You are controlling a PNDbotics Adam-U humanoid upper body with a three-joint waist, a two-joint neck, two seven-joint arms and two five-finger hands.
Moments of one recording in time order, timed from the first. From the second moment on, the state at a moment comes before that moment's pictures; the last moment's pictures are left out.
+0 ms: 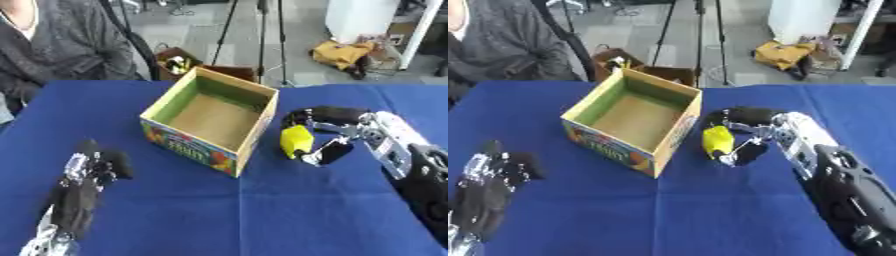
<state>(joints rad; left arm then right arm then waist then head) -0.29 0.13 -0.11 -1.67 0.17 0.01 -0.12 -0.86 -0.47 0.22 -1.00 0.88 -0.55 0.40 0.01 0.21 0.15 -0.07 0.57</state>
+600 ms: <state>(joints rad) -0.29 0.13 -0.11 -1.67 0.17 0.01 -0.12 -0.86 -0.47 0.21 -0.95 0.98 -0.53 0.36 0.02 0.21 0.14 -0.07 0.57</state>
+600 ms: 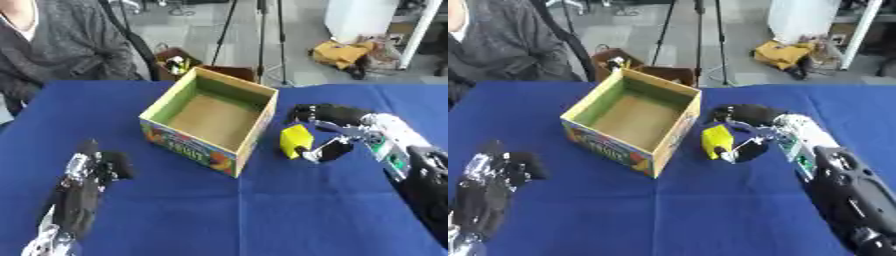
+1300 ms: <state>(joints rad) -0.29 0.13 -0.11 -1.67 0.17 0.01 -0.13 -0.86 -0.46 0.20 -0.94 0.99 -0.54 0.36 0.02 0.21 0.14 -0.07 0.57</state>
